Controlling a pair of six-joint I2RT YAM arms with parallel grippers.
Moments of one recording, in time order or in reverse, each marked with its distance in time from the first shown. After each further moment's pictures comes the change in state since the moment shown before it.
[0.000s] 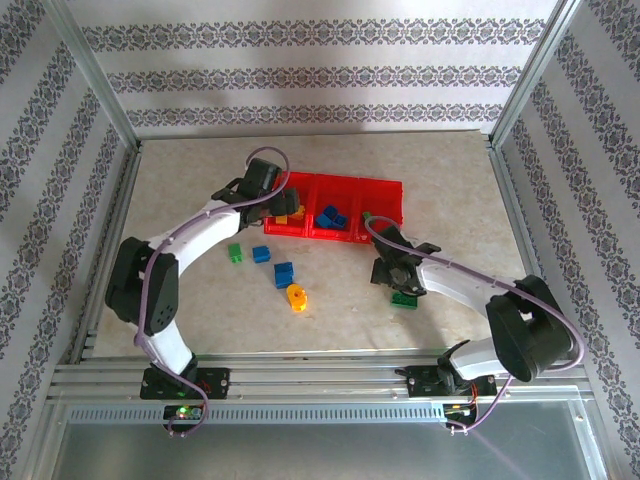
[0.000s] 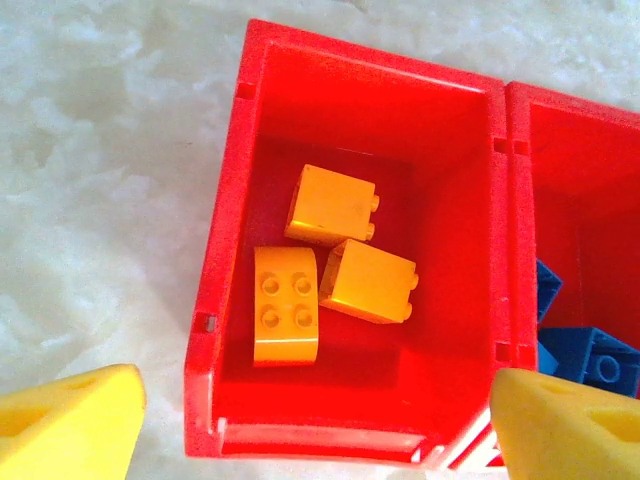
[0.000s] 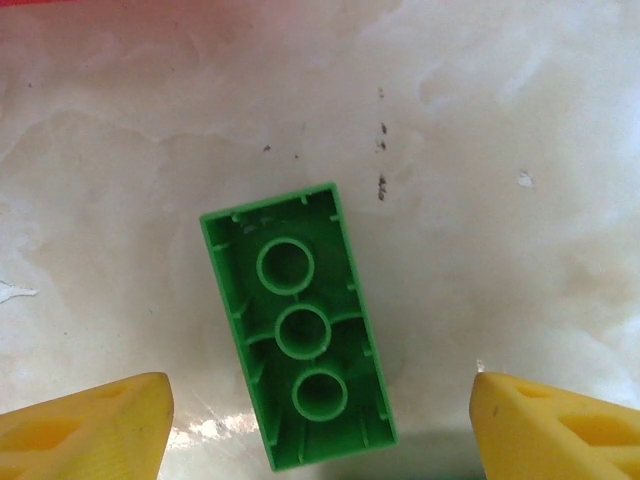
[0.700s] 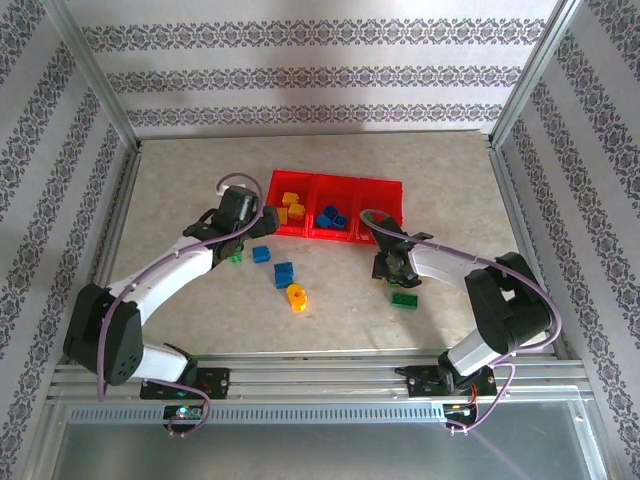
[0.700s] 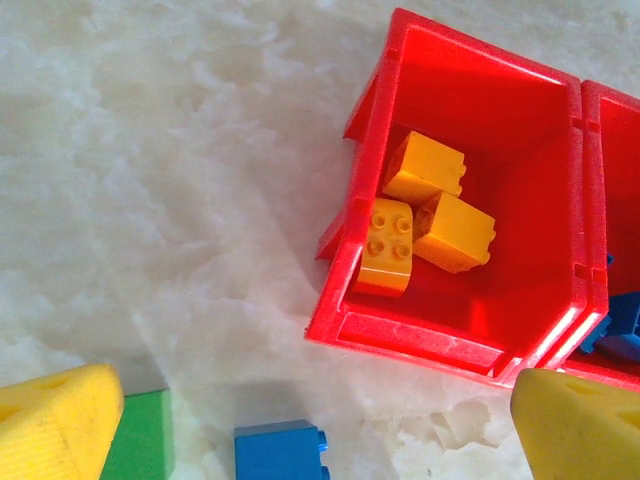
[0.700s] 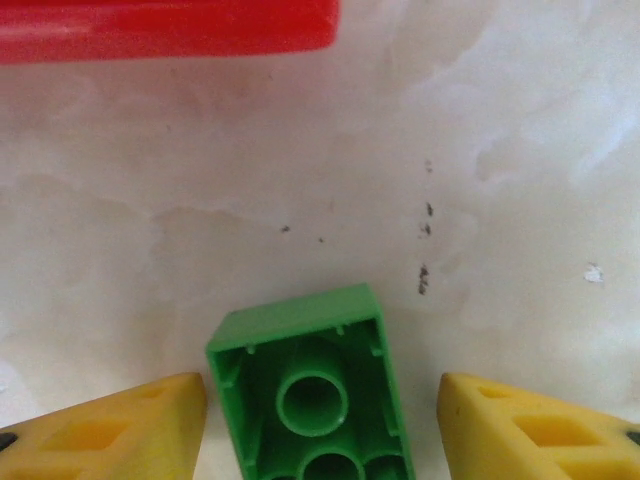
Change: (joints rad) left arm 0.000 -0.327 -0.345 0.080 -0.122 -0.090; right arm -0.063 0.145 0.066 0.048 -0.047 -0.081
